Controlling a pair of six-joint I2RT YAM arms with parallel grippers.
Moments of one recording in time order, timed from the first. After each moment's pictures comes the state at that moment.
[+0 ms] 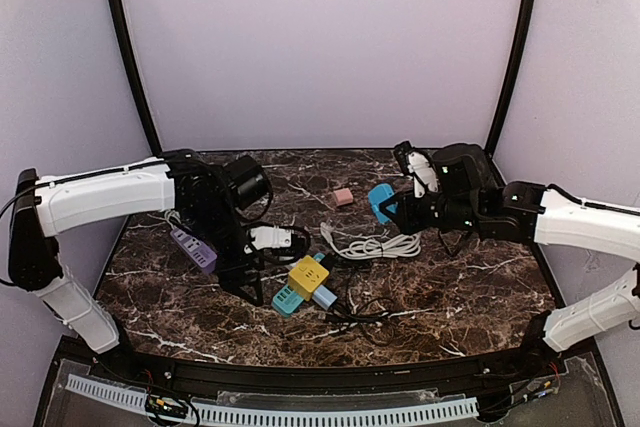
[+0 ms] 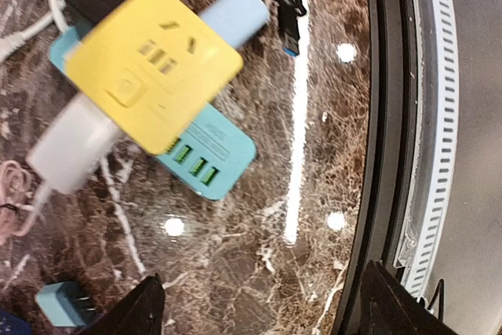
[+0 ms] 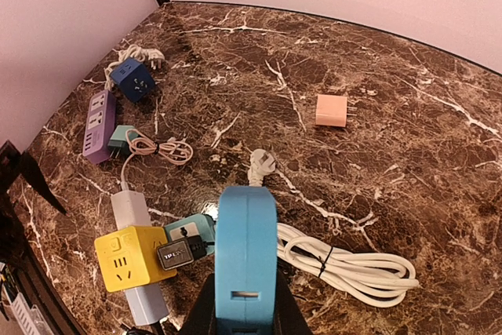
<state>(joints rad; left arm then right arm) -0.86 1.58 1.35 -1.11 0.29 0.57 0.90 1.20 0.93 -0.26 0.14 0.35</state>
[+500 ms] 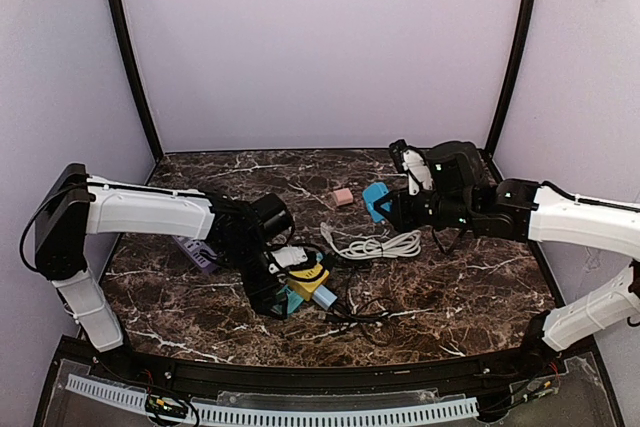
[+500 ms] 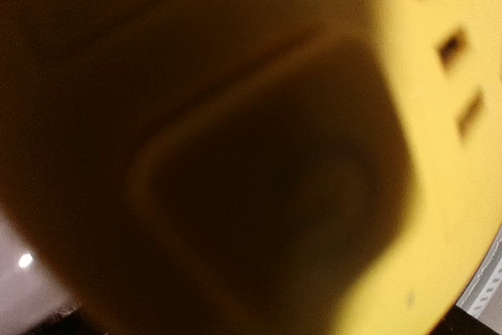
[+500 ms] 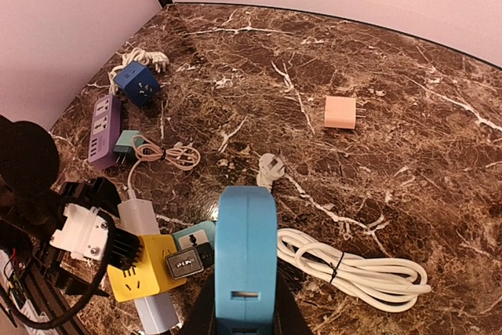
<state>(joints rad) -0.90 1.72 1.14 -0.79 0.15 0.28 0.90 1.25 0.96 -0.25 0.13 0.38</state>
